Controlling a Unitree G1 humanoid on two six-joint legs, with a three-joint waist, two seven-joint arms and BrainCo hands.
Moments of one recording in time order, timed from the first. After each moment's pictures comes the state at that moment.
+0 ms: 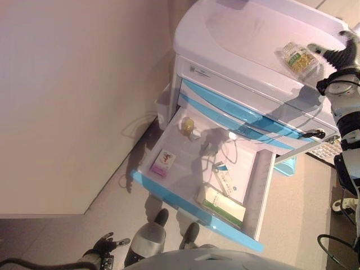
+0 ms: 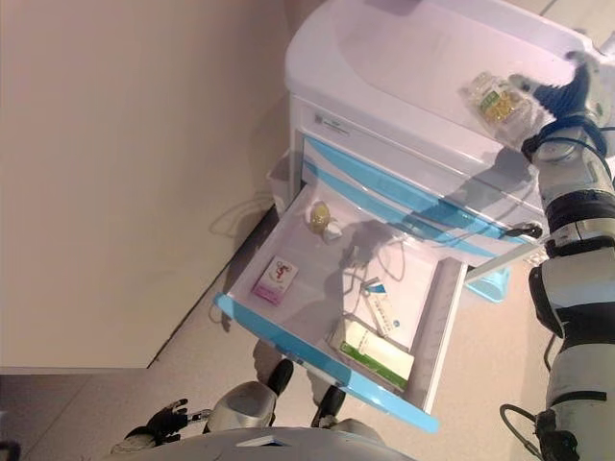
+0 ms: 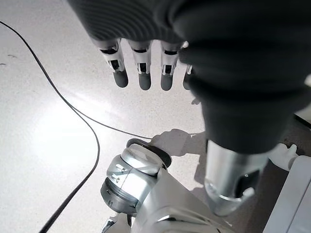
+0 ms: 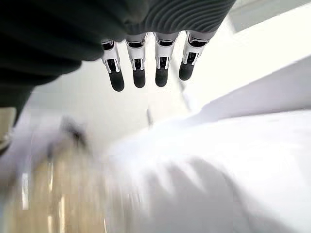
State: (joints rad) left arm 0.06 0.34 -0.14 1.23 -0.24 -0.10 -0.06; right arm -1.15 -0.85 0.36 1.13 0.04 0.02 -0.45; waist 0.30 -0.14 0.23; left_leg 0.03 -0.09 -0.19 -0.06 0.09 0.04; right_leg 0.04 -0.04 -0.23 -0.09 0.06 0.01
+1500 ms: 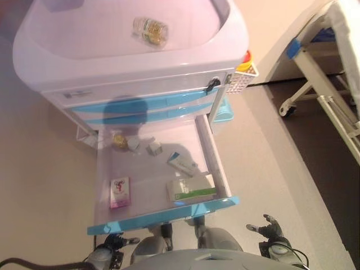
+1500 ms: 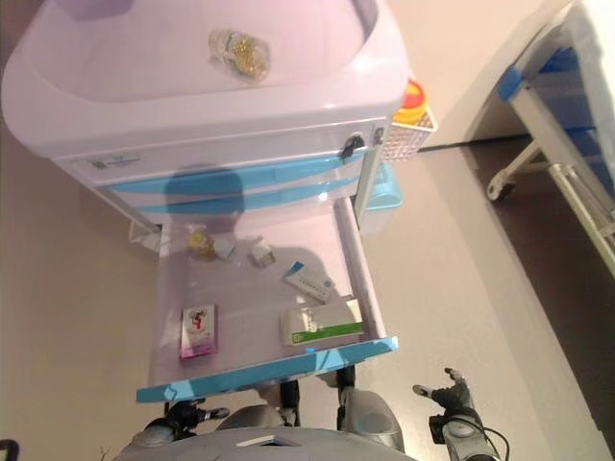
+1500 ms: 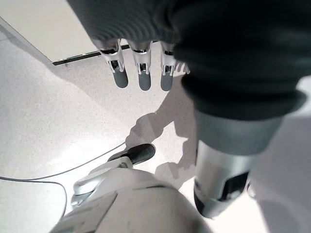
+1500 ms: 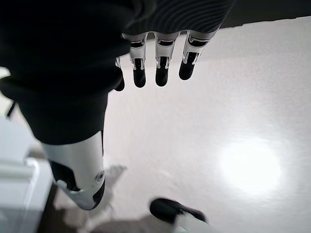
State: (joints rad) left arm 0.01 0.31 -0.26 1.18 -0.18 -0.15 -0.03; right arm 0.01 -0.31 0.17 1.14 0.03 -0.17 -0.28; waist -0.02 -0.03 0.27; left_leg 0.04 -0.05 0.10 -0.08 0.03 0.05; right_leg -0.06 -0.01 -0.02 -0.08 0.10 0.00
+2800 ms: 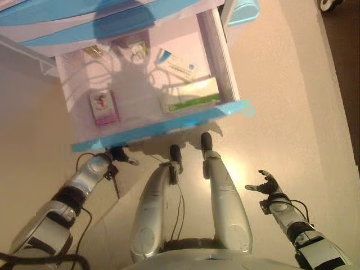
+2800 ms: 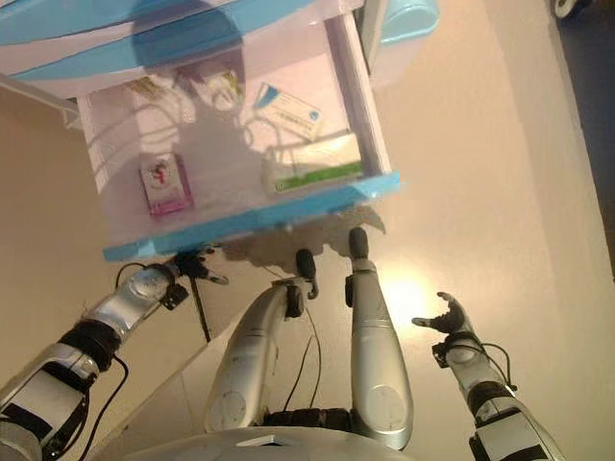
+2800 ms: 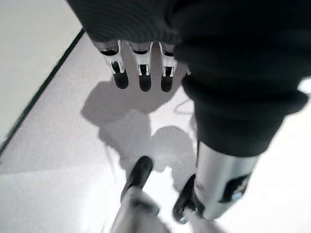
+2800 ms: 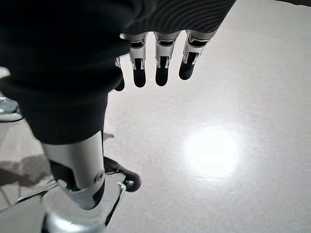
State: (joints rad) left arm -0.47 0.72 -0.49 0.64 -0.13 0.08 -0.19; right arm -0.23 -0.46 0.28 1.08 0.00 -0.17 -0.24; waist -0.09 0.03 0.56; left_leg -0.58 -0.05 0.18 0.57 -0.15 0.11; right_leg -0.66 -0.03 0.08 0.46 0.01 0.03
